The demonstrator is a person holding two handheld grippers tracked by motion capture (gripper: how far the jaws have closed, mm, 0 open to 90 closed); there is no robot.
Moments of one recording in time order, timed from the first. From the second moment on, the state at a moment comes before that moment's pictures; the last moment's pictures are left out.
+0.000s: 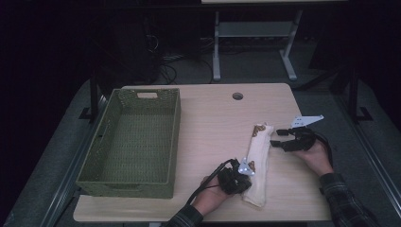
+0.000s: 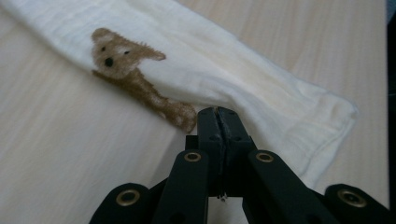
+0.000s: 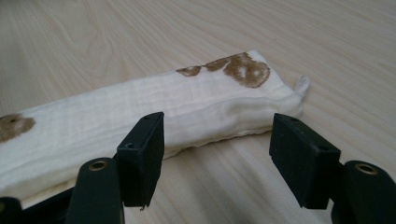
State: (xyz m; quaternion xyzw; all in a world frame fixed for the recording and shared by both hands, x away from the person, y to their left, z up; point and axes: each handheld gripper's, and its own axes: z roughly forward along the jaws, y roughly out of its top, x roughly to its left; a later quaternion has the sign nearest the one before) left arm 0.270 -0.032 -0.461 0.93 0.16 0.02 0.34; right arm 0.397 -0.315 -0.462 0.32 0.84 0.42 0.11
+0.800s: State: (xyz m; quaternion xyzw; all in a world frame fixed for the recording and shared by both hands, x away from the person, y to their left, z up) left arm 0.288 -0.047 -0.440 0.92 0.07 -0.01 0.39; right arm 0.397 -0.312 -0.463 0.31 0.85 0.42 0.11
